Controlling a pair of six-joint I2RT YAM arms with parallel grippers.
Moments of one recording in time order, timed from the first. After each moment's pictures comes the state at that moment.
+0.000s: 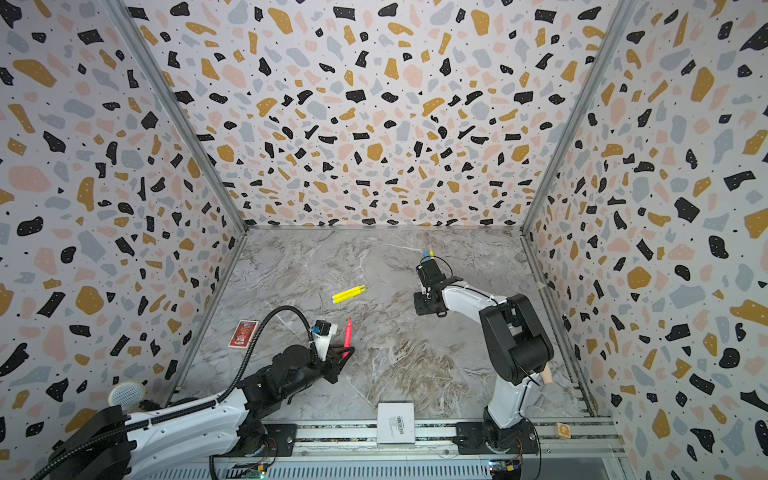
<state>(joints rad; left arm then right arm) -0.88 0.90 0.17 0.33 -0.04 -0.48 0.46 1.80 1.10 -0.45 0.03 0.24</state>
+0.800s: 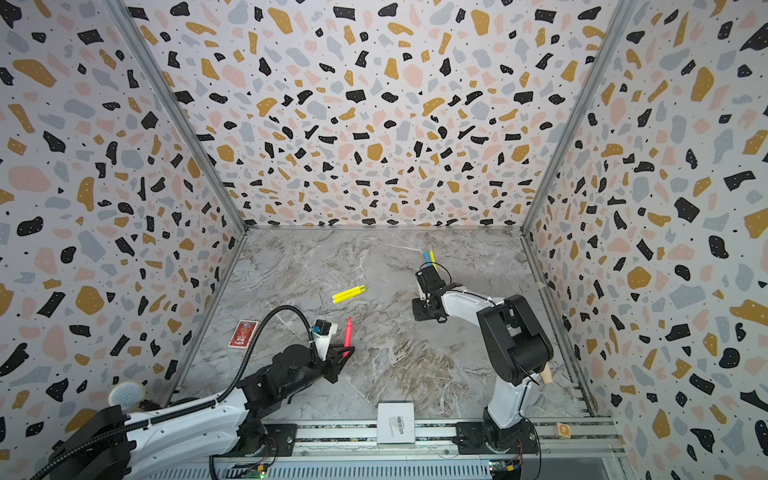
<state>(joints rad) -0.88 0.90 0.18 0.33 -0.03 -0.48 0.48 1.74 1.00 -0.36 -0.06 0.23</state>
